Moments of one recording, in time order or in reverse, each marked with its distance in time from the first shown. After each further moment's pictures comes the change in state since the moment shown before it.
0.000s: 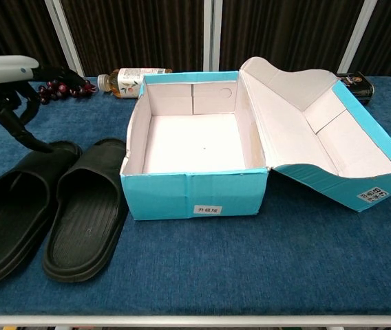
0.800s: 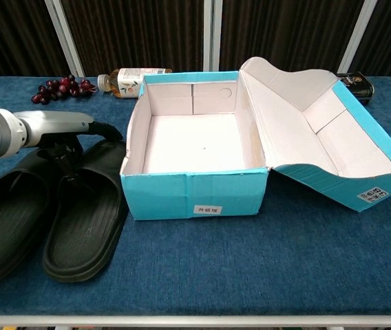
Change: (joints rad) left arm -0.247 -0.164 0.082 0.082 -0.483 -0.050 0.178; right arm -0.002 -0.008 -0.009 0.026 0.011 -0.018 0.028
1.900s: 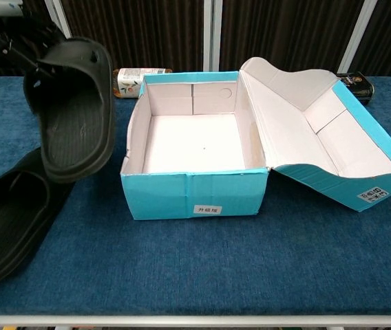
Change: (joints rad) left arm 0.141 0.161 -0.169 -0.134 0.227 0.270 -0.391; right arm -0.005 0.010 0.012 0.001 -0.002 0.024 0.000
